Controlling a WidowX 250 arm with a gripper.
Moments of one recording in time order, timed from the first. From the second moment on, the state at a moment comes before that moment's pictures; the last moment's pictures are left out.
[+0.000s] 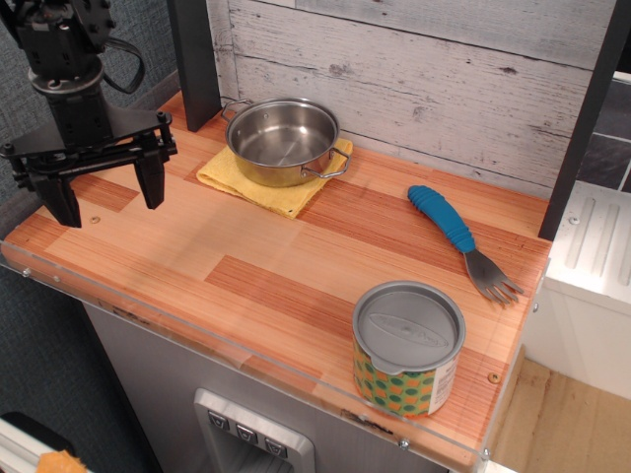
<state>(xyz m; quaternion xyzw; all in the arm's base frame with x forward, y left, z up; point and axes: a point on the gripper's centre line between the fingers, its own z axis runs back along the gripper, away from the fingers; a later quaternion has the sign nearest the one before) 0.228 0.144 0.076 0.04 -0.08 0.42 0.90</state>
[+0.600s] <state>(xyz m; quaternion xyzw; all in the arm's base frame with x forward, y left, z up) 0.239 0.097 0.085 0.04 -0.08 0.38 0.92</state>
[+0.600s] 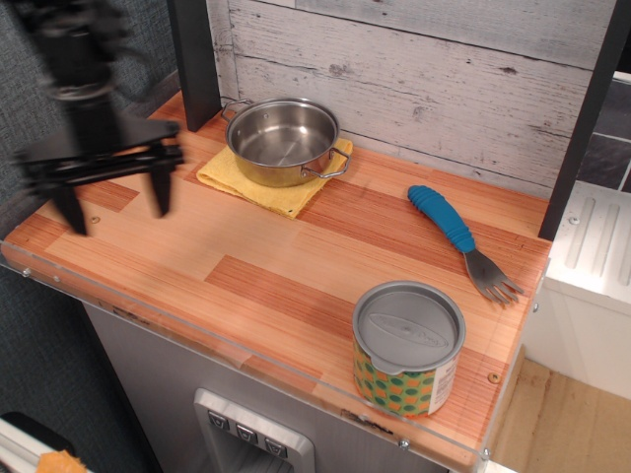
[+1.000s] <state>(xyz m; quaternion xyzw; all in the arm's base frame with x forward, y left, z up) 0.240 0.010 0.107 0.00 -0.09 0.32 0.94</state>
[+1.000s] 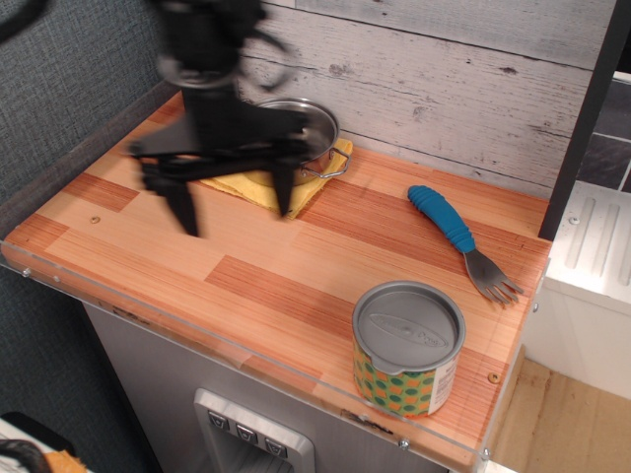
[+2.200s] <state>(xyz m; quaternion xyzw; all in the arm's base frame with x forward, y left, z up) 0.217 -0.143 0.080 -0.12 0.07 0.42 0.90</state>
